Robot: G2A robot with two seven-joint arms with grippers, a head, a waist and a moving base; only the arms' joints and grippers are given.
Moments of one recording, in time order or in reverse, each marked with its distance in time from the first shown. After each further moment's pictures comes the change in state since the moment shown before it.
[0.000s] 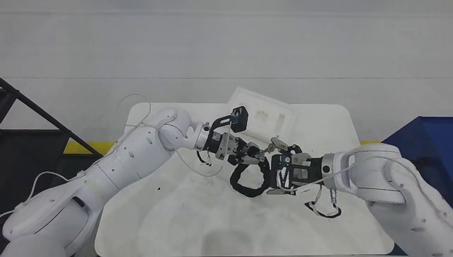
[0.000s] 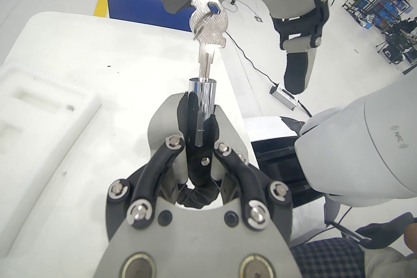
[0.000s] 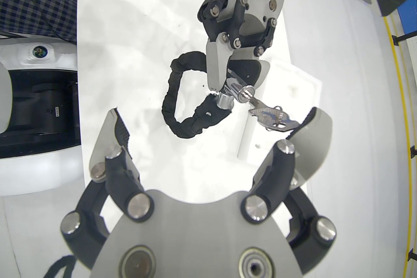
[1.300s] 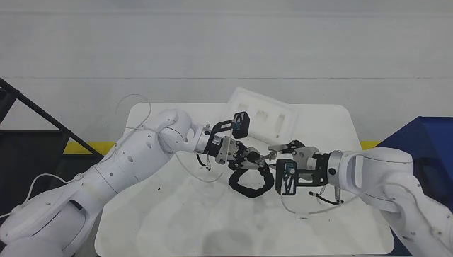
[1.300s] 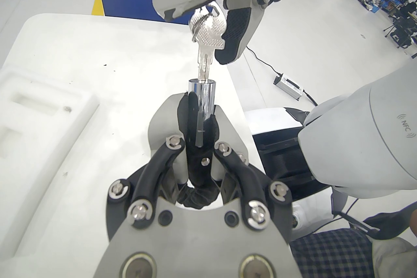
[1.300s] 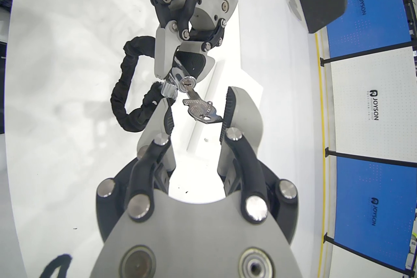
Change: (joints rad) left arm 0.019 0.022 -0.010 -0.059 0.064 0.000 0.011; right arm -0.056 0.019 0.058 -0.047 -0.489 -0.073 -0.374
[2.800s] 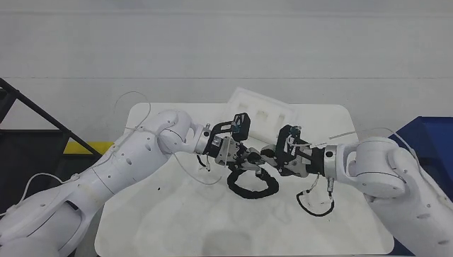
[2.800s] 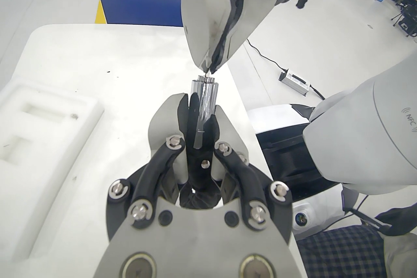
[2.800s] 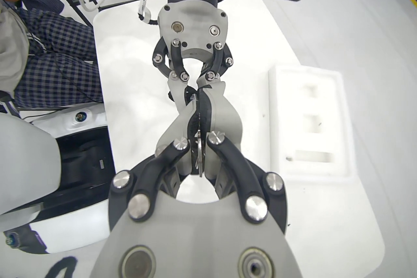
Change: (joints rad) left arm -0.006 0.025 0.008 -0.050 0.096 0.000 0.089; right arm 0.092 -0.009 -0.071 0.123 0.778 0.345 0.354
